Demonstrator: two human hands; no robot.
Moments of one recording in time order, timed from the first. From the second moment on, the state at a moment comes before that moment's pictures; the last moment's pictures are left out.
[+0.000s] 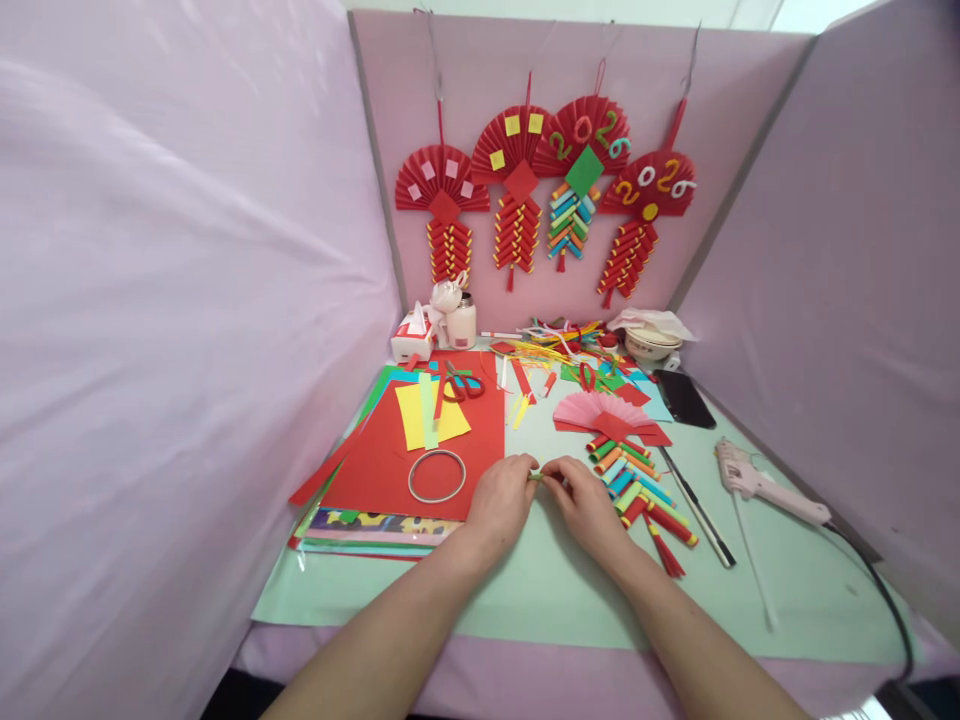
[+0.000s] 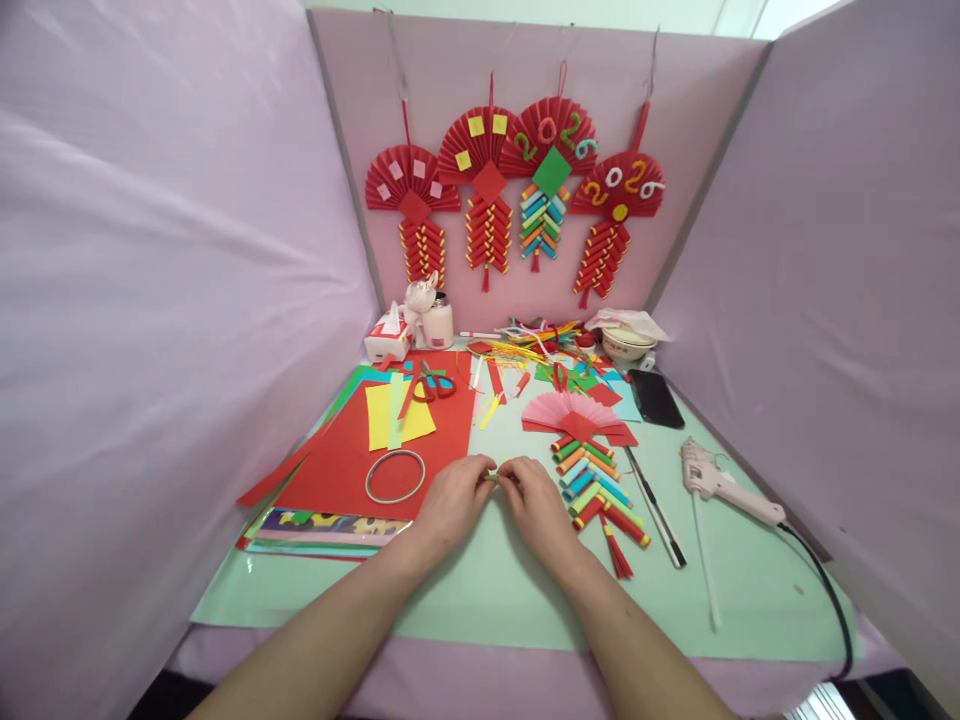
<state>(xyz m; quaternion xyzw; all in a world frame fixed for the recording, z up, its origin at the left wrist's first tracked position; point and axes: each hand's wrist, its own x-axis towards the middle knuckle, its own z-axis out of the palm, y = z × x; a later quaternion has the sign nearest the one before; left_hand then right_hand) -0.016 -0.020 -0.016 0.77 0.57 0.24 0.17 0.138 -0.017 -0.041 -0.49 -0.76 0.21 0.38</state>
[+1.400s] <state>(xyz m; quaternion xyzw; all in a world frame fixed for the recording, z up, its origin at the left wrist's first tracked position) -0.017 -0.017 -0.028 0.79 0.54 0.20 0.18 0.141 -0.016 -0.044 -0.51 -0.76 0.20 0.35</state>
